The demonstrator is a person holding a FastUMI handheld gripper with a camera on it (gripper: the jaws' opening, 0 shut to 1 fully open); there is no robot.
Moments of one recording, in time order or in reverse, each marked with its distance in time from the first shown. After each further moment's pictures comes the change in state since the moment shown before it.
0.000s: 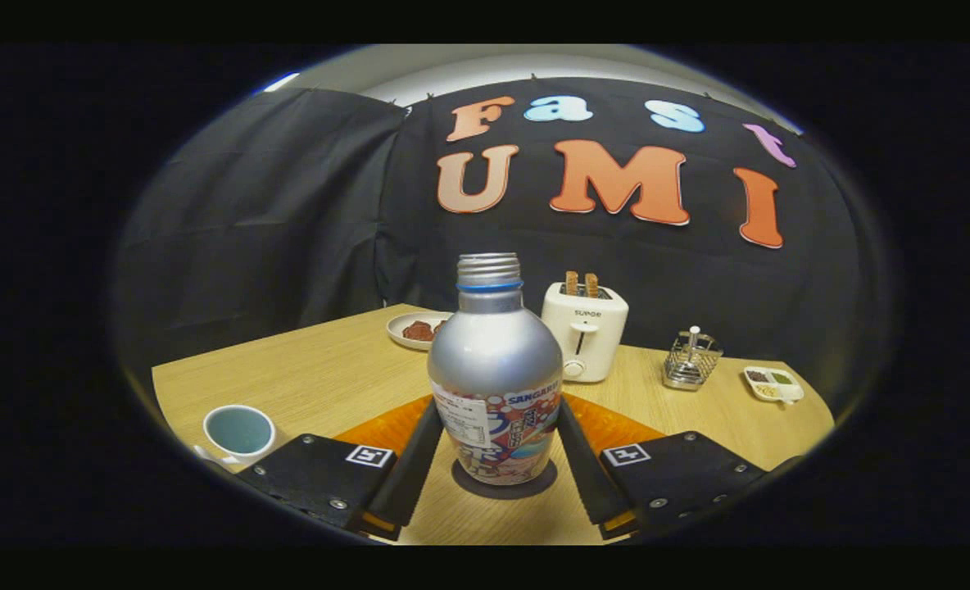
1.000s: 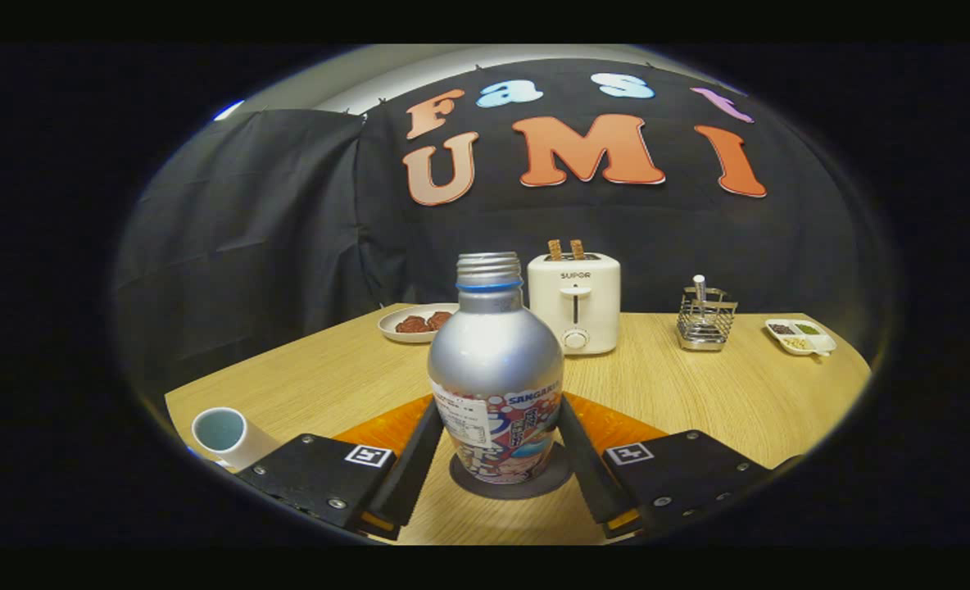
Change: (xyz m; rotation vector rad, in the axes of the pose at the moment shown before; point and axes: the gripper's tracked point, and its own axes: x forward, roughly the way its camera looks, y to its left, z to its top) arm 0.014 -0.001 -0.029 0.128 0.033 0.010
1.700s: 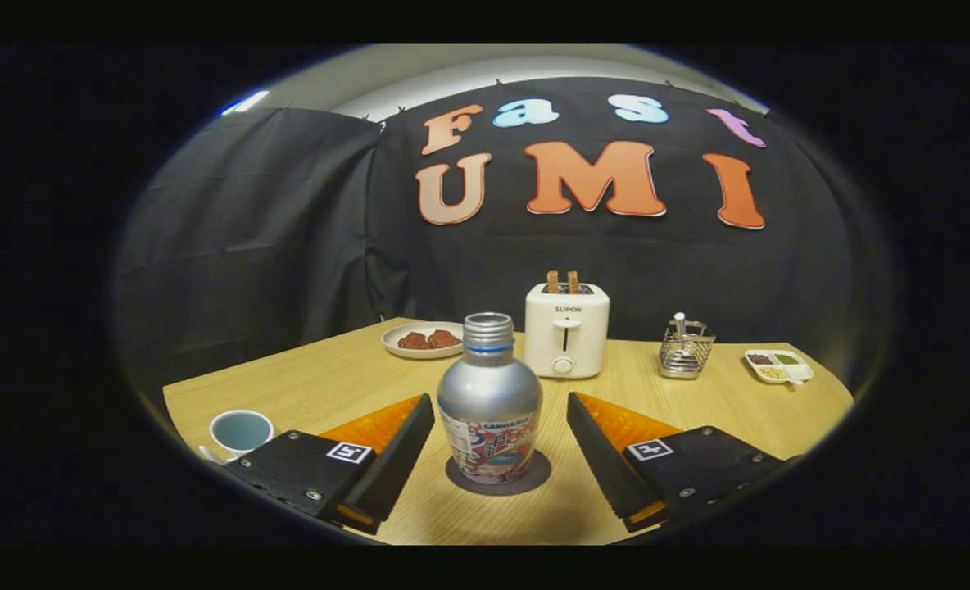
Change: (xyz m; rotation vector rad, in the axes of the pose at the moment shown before) arm -0.042 -0.003 0.045 -0.057 -0.104 -0.014
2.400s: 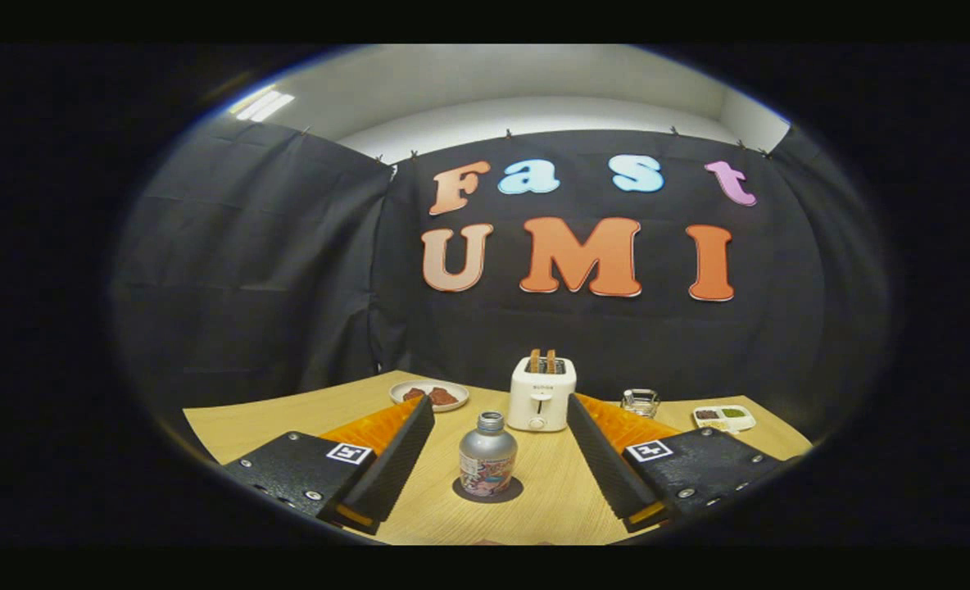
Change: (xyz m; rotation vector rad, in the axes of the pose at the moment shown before) arm -0.098 0.001 0.117 -0.040 -0.220 -0.054
